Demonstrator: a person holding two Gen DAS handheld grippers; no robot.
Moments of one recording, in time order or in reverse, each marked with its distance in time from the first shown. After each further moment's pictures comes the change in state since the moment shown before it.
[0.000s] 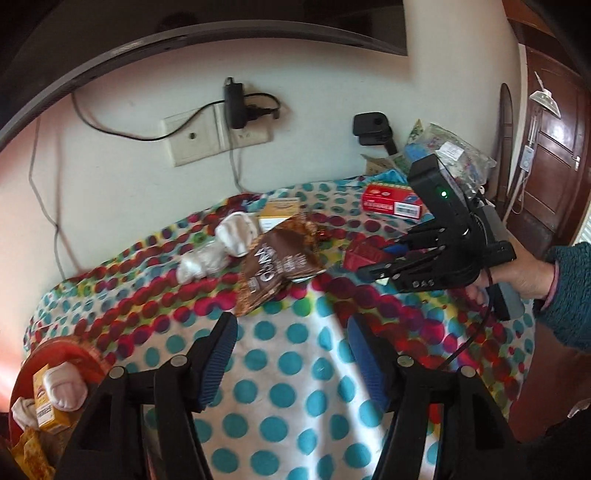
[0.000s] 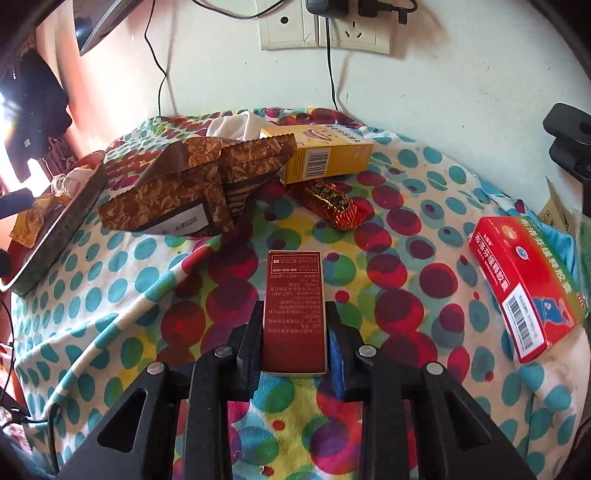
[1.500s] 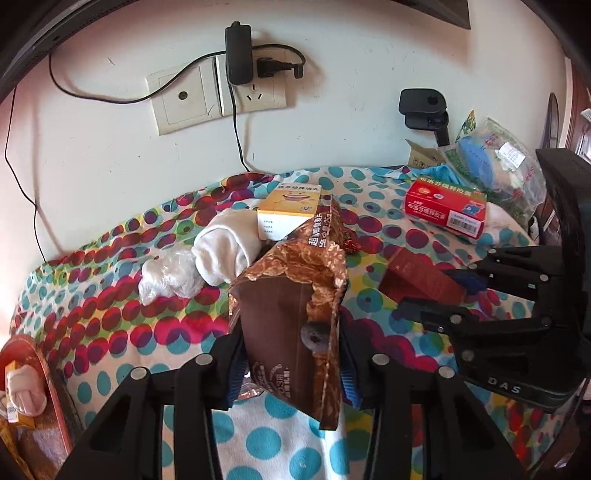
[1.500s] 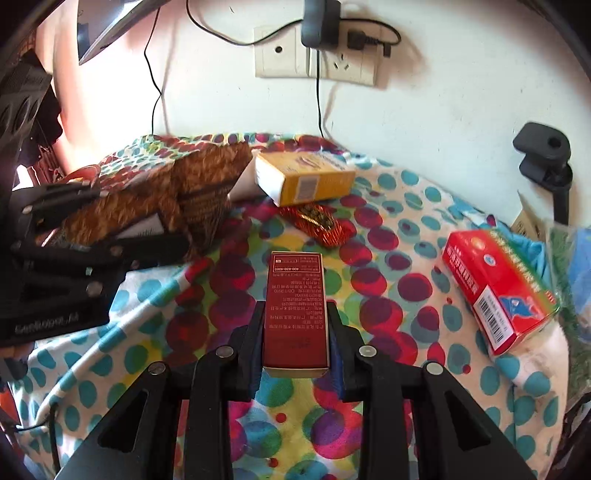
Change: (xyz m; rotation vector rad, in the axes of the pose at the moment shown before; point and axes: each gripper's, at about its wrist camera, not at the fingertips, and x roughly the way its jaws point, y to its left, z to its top) left arm 0.095 -0.006 0.030 -0.139 0.081 0.120; right arm -0.019 0.018 -0.005 0.010 -0.092 -0.091
